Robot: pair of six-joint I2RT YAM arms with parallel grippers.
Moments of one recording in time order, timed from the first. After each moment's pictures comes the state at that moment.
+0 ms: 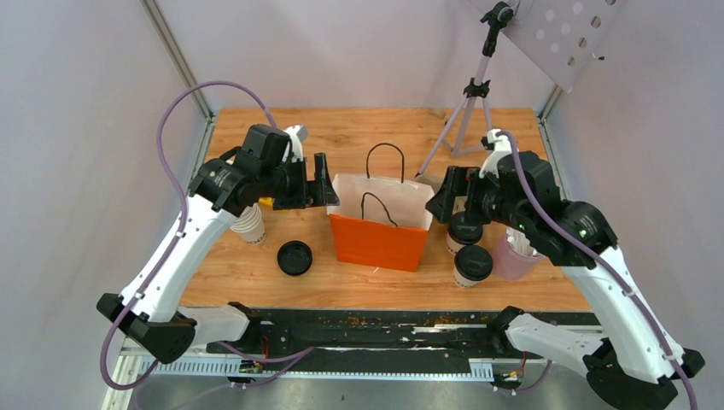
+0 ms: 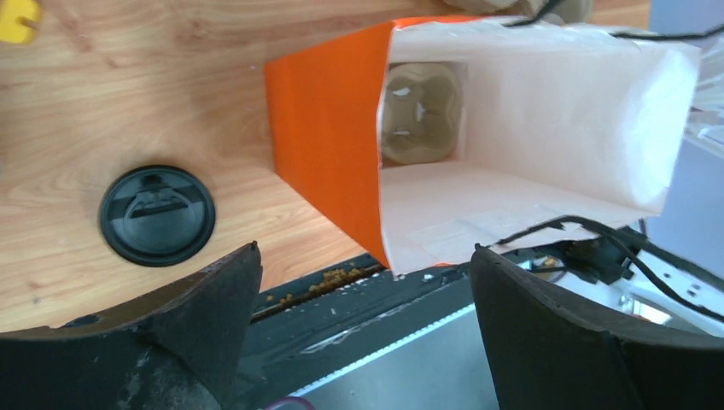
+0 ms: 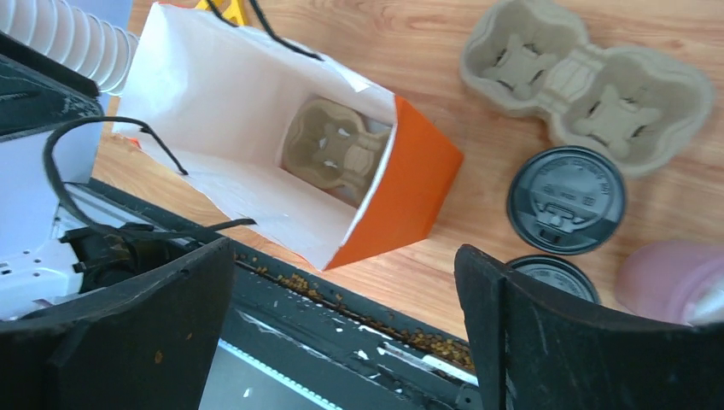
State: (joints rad) left arm -0.54 1.24 1.51 -1.09 0.20 -0.55; right arm 0.63 1.01 1.46 -1.05 0.03 0.51
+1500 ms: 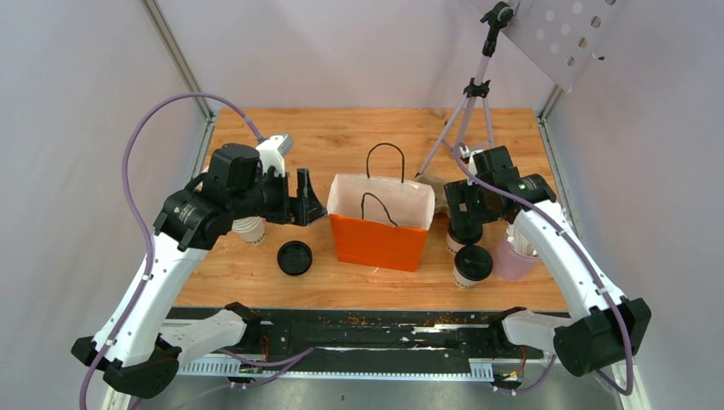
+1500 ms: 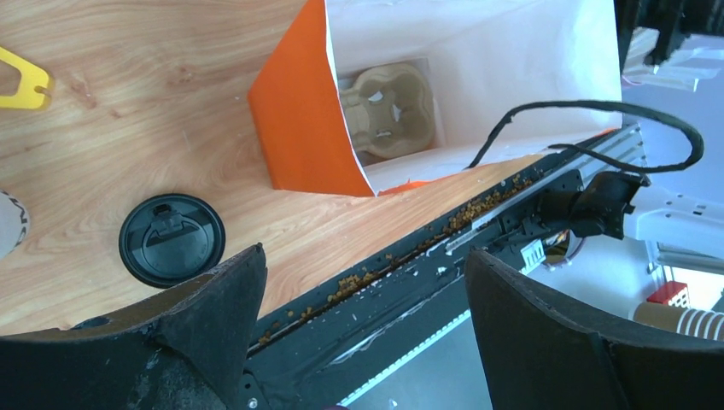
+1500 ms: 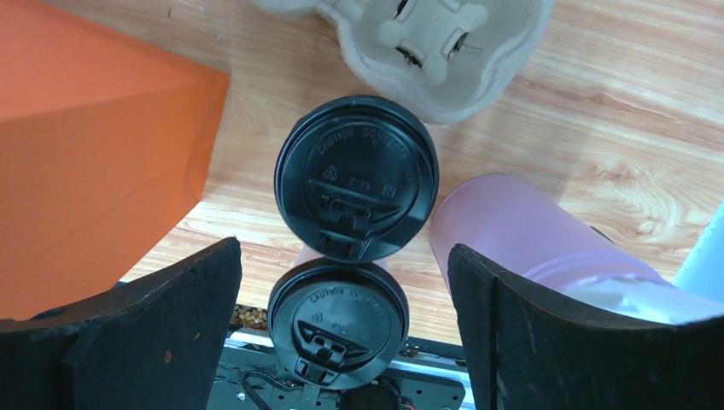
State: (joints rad) left arm -0.53 1.04 1.44 -1.05 0.23 -0.42; right arm 0.35 1.19 1.20 -1.04 0.07 0.08
